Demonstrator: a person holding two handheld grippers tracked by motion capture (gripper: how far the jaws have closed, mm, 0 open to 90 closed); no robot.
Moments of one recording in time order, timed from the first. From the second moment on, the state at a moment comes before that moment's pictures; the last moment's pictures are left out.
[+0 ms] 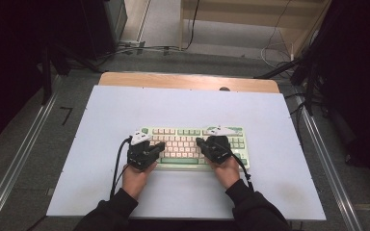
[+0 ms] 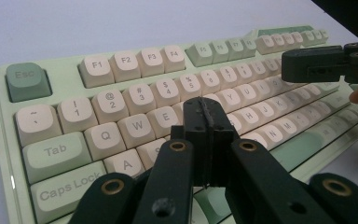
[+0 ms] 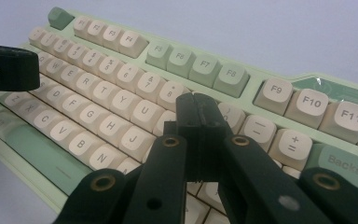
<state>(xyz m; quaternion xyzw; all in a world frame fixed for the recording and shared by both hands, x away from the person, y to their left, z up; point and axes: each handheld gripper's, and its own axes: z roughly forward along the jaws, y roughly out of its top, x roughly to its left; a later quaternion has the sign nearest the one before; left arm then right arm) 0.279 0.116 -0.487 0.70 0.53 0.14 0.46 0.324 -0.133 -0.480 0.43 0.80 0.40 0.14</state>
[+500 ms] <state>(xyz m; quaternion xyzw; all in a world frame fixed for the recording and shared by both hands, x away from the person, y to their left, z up) 0.279 0.117 -0.487 0.70 0.53 0.14 0.46 0.317 -0.132 -0.477 0.42 0.80 0.40 0.14</state>
